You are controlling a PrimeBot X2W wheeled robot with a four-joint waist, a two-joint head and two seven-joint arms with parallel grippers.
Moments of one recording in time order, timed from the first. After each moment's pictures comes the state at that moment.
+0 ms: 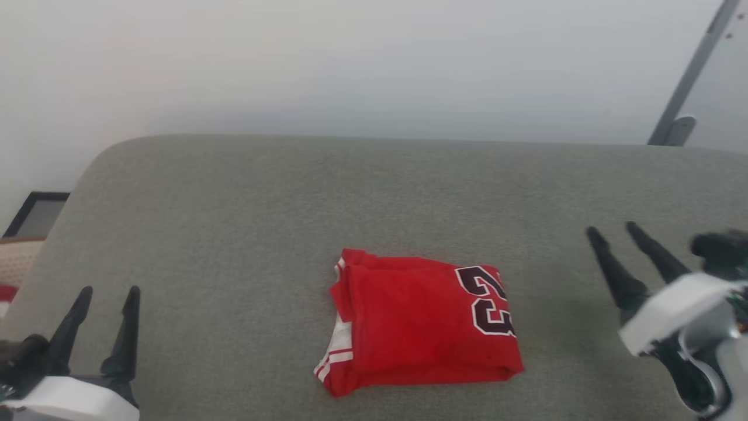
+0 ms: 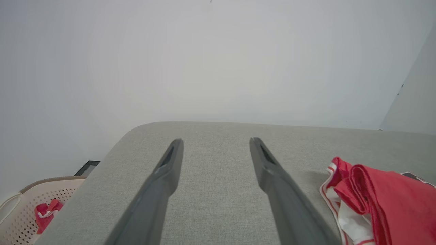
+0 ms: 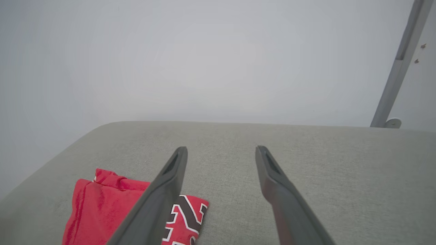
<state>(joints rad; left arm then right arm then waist) 0.03 0.53 -0.07 0.13 -0.61 -0.04 -0.26 -0.24 -0.39 0.20 0.22 0.68 0.13 0.06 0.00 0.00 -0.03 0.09</state>
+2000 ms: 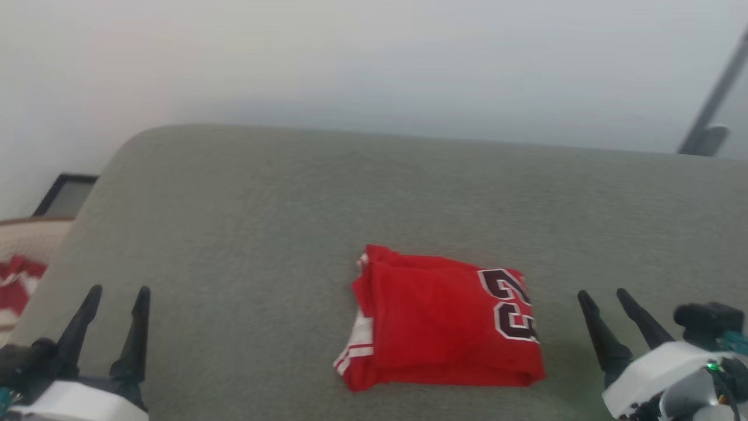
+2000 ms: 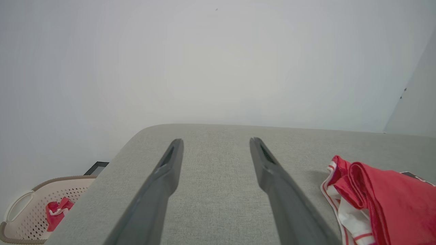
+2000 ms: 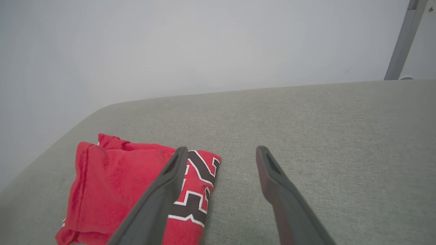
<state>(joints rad) 0.07 0.49 -0.03 0.07 -0.55 -0.08 -0.25 -0.02 -0.29 0.10 0.18 0.58 0.13 -0.03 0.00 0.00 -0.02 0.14</state>
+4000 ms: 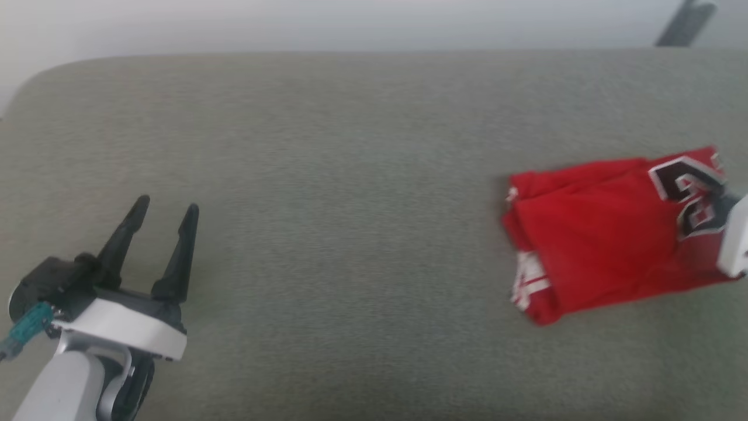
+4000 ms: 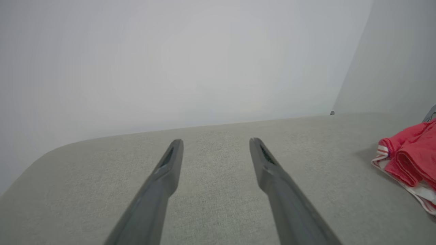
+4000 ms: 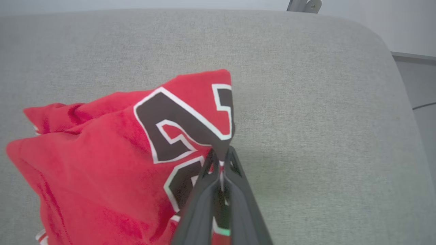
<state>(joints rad) -0.19 0.46 -0.14 0.12 -0.51 -0.12 -0.26 -0.41 -0.43 -0.10 0.23 0.44 0.13 0.70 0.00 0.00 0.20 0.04</state>
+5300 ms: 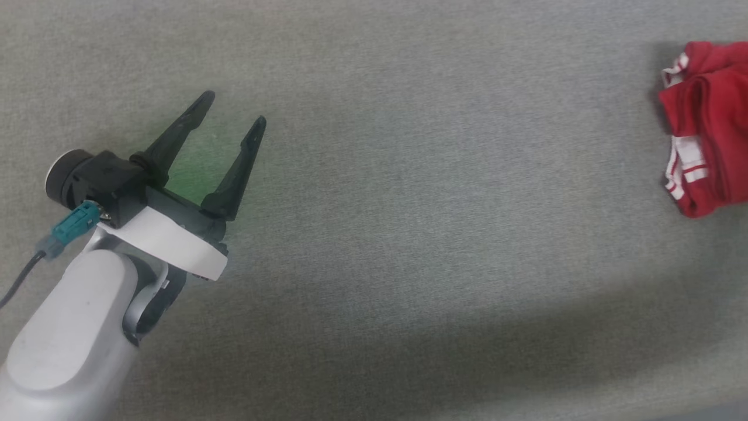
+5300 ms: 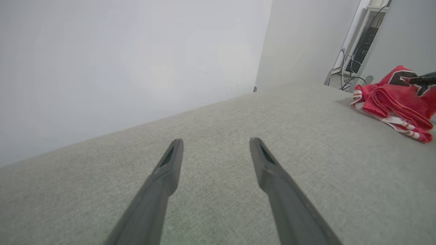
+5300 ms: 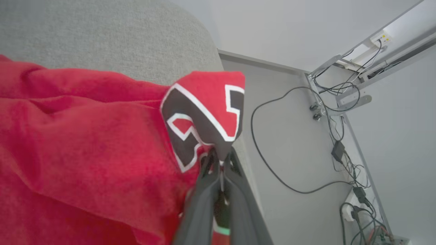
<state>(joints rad) -0.56 0.54 -0.44 0.15 -0.54 -0.13 -0.26 -0.82 -0.58 -0.11 0.83 0.07 0.13 0.15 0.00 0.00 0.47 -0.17</state>
